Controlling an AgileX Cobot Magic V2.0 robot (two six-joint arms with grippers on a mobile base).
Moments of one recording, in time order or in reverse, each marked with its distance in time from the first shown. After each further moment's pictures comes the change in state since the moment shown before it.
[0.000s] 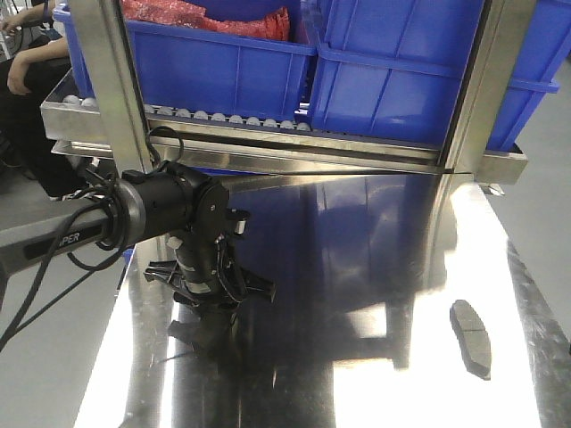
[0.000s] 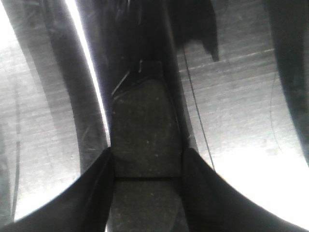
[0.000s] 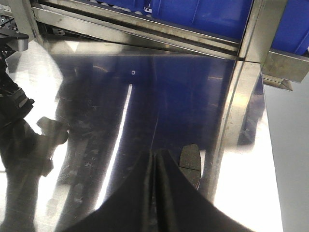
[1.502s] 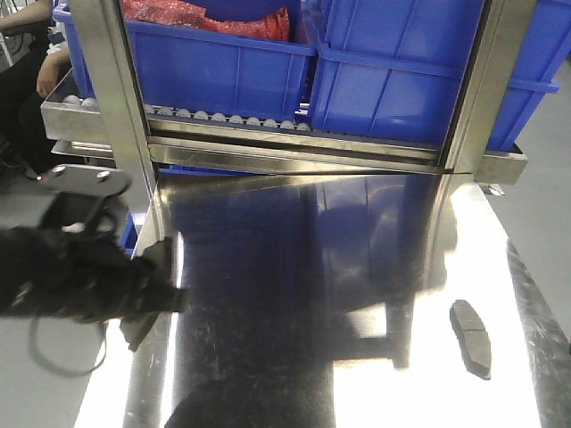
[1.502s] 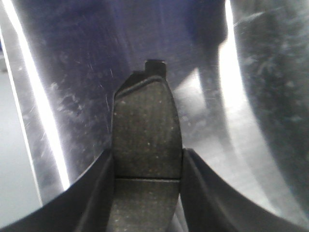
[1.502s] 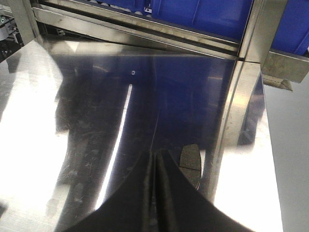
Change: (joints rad) left arm -0.001 -0.831 0.639 0.050 -0.378 0.034; right arm 0.000 0.000 0.000 0.000 0.000 0.000
